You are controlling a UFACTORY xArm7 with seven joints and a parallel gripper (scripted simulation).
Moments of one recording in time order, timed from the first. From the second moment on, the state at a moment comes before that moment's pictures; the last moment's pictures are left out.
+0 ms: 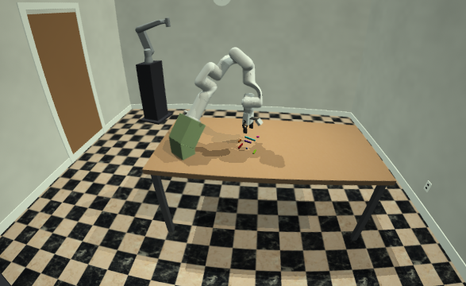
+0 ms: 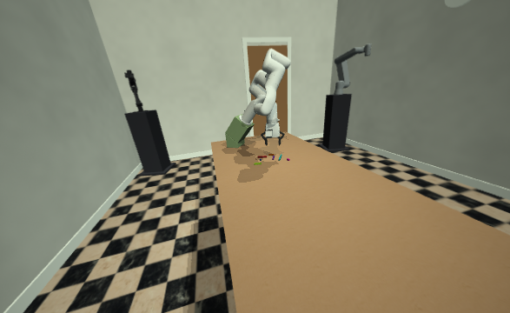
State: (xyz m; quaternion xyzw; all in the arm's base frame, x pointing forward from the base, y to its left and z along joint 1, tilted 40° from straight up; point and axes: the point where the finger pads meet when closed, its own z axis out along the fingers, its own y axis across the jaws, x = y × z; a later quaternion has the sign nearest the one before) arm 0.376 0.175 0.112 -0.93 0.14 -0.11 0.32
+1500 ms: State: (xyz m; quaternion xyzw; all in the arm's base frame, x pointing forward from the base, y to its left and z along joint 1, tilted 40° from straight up) arm 0.371 0.154 0.082 -0.94 -0.15 -0.18 0.26
